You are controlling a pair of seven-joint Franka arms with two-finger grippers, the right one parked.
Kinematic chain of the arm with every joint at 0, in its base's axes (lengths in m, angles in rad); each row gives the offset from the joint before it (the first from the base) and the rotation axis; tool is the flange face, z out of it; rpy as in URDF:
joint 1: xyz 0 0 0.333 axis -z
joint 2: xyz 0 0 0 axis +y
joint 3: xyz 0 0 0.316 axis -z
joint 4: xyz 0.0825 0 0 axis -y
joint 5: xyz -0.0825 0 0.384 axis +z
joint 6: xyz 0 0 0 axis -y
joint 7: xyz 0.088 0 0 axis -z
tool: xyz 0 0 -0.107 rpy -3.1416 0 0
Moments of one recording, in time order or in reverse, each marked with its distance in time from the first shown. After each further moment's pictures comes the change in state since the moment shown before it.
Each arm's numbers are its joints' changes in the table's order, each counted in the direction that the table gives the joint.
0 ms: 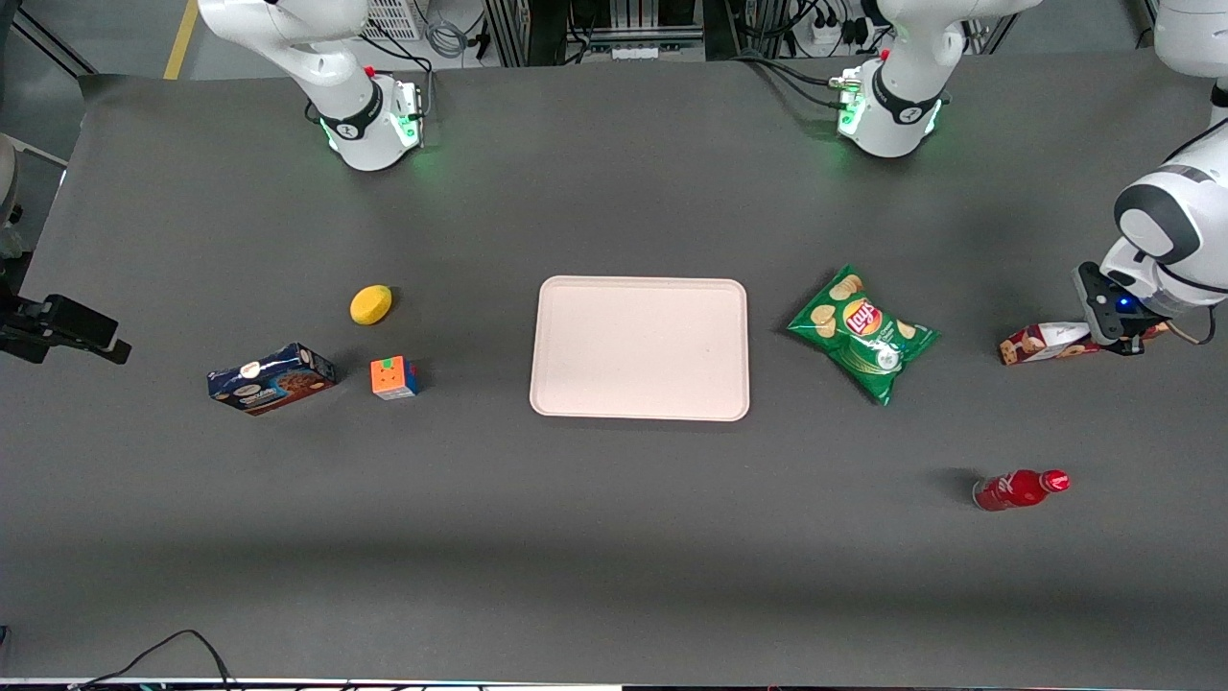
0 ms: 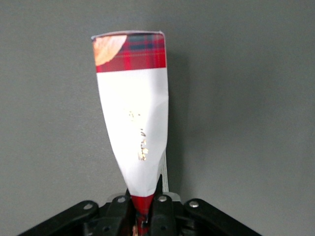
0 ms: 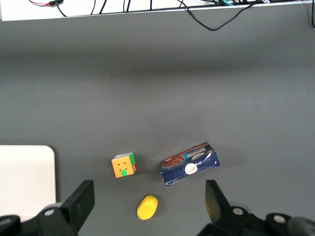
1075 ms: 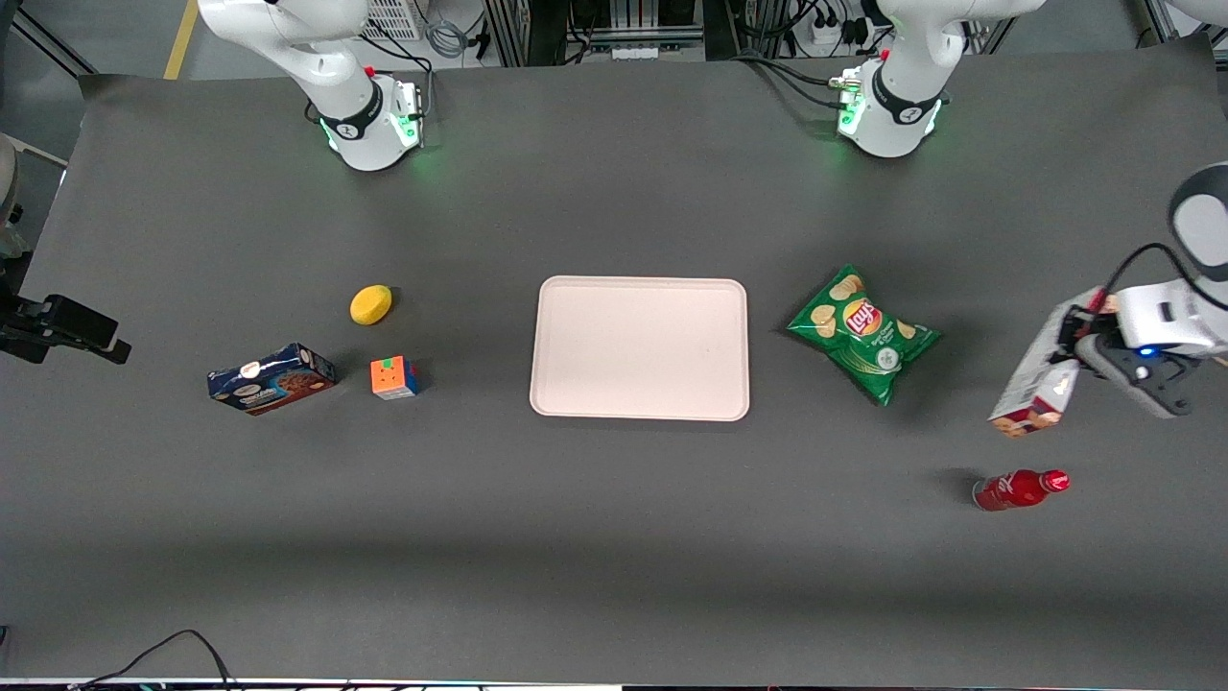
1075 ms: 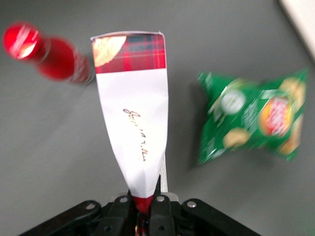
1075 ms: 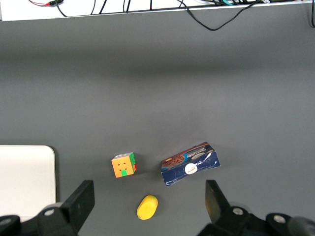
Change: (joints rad) arm 0.092 -0.115 0.208 0.391 -0.038 -0.605 -1.081
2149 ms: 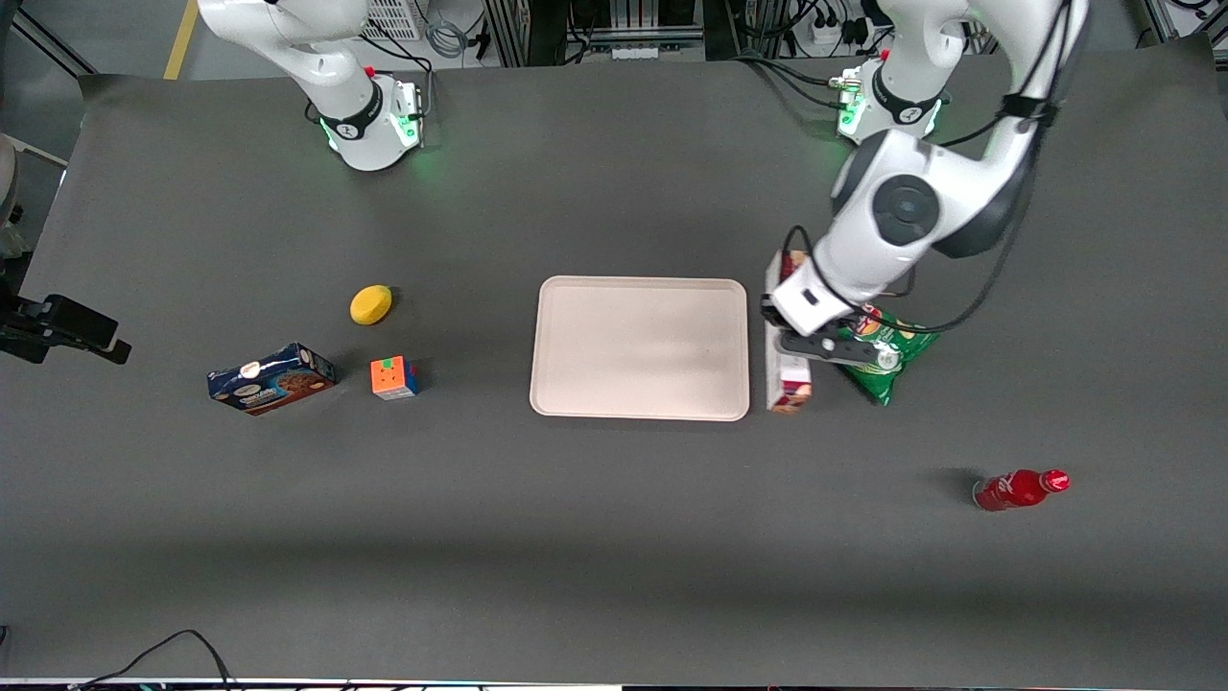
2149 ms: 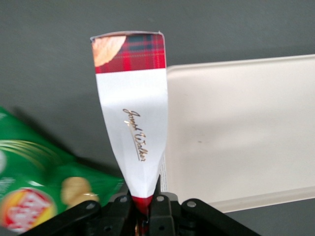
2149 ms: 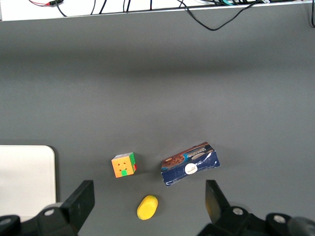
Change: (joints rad) arm 0.069 -0.010 0.583 -0.215 0.096 0.325 -1.252
